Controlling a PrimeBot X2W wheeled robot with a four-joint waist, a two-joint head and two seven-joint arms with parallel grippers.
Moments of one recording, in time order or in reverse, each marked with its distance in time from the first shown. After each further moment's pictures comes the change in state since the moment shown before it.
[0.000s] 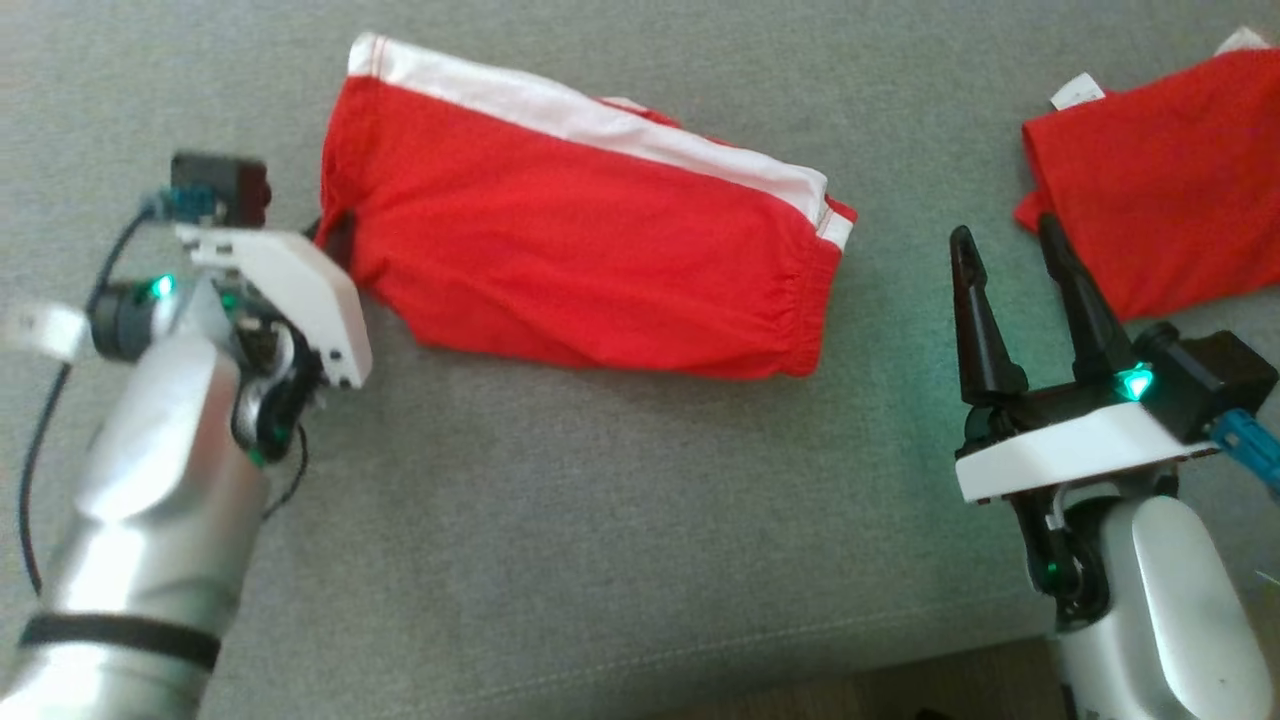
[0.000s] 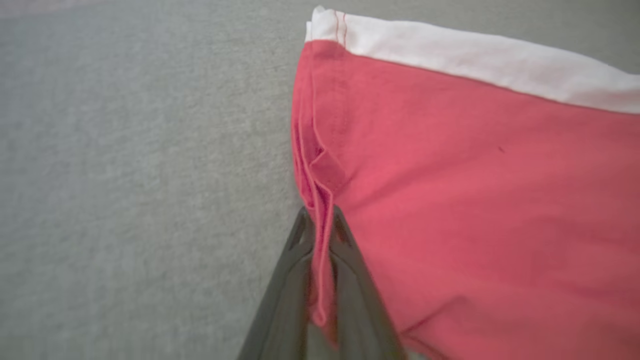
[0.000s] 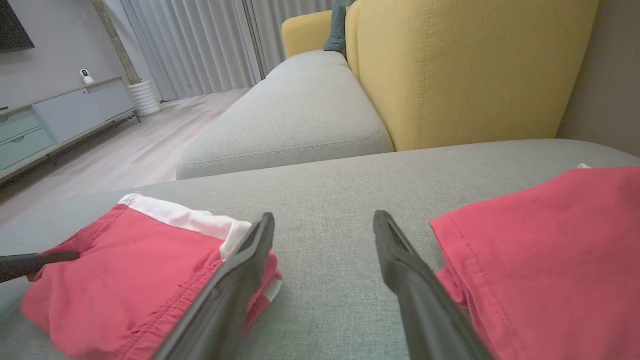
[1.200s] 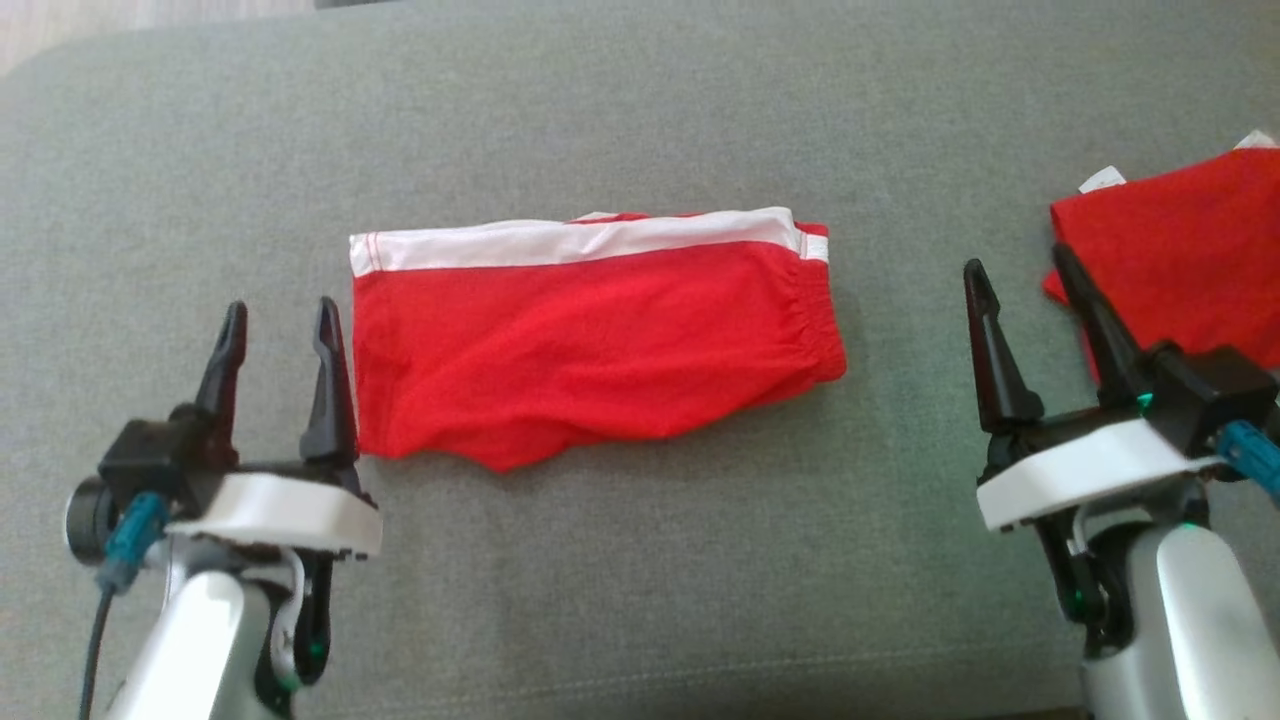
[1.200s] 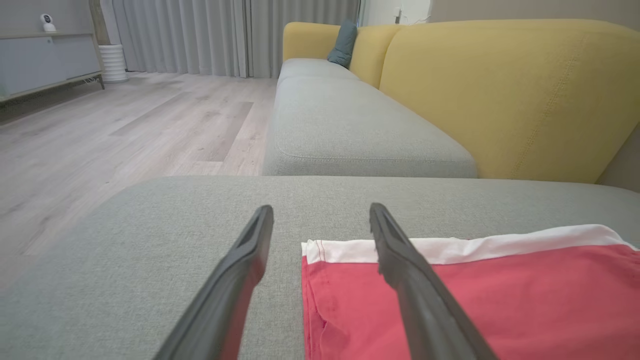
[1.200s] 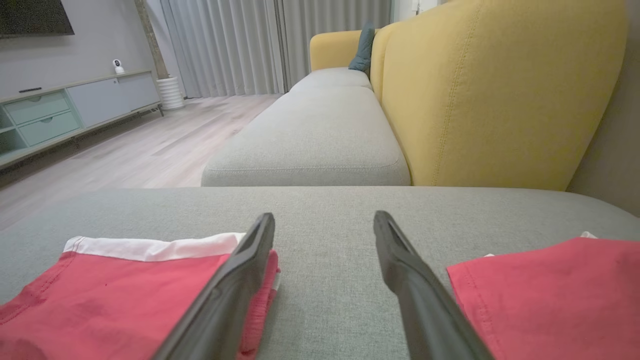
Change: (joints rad) left arm 0.550 0.012 0.117 -0.621 0.072 0.261 -0.442; right arm 0.055 -0.012 -0.032 -0.068 -0.080 0.000 0.107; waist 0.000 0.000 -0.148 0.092
